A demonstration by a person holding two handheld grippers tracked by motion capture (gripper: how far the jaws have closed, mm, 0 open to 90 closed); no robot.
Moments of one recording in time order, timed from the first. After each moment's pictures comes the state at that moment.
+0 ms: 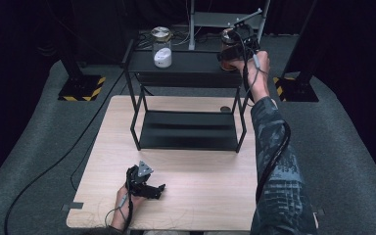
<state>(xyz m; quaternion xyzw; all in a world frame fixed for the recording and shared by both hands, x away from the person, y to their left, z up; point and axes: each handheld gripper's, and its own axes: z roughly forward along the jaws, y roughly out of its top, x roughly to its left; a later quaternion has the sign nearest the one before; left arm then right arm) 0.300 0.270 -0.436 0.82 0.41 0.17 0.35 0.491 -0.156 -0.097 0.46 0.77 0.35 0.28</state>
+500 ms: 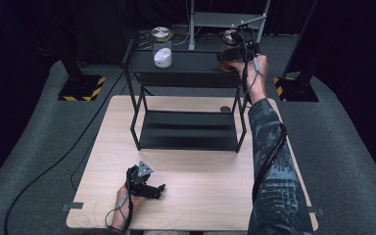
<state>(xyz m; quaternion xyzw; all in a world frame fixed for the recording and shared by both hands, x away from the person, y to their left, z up) 0.300 0.270 -0.436 0.82 0.41 0.17 0.35 0.496 -0.173 -0.114 0.47 0.75 0.39 0.26</state>
